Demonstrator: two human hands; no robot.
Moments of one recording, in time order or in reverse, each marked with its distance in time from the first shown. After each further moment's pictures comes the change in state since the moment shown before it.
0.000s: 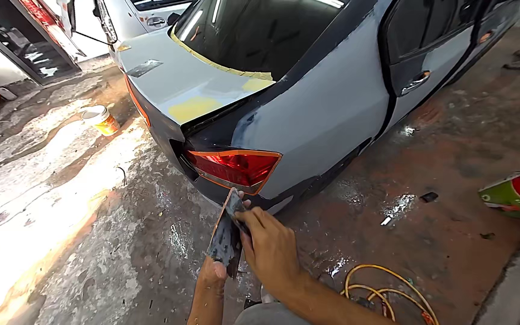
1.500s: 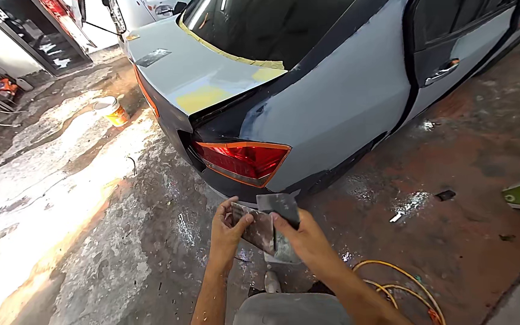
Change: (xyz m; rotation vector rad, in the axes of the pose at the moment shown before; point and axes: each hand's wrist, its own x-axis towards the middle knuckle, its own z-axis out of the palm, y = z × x) left_hand 0.013 -0.008 -0.005 0.477 0.585 -0.390; right_hand -0.009 0.046 -0.031 1.042 -0.331 0.648
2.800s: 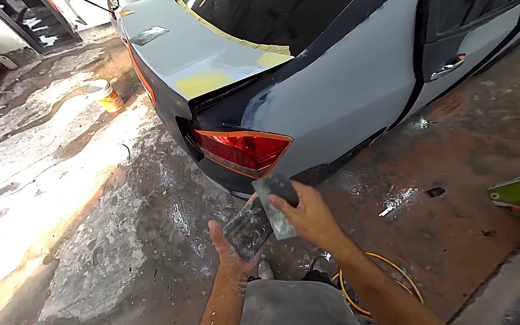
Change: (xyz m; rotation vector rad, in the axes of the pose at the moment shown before) left_hand -0.042 0.011 0.028 -0.975 -0.269 -0.064; right_hand 0.031 -0.002 -0.015 -0.585 -0.005 -0.149
